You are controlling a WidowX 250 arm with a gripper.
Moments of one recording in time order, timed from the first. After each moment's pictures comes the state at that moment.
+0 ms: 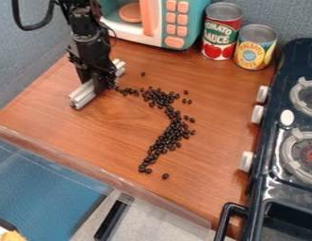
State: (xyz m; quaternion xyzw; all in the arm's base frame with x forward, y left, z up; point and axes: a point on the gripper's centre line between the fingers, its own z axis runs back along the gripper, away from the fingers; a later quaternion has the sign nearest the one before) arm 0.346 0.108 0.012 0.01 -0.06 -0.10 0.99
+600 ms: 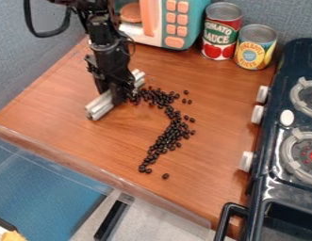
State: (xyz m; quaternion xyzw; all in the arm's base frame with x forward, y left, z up) arm 0.334 0.070 0.012 -0.02 -0.05 -0.13 0.99
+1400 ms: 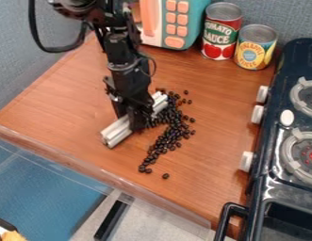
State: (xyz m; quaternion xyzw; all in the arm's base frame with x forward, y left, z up) arm 0.298 0.021 0.013 -0.05 -0.02 -0.17 0.98
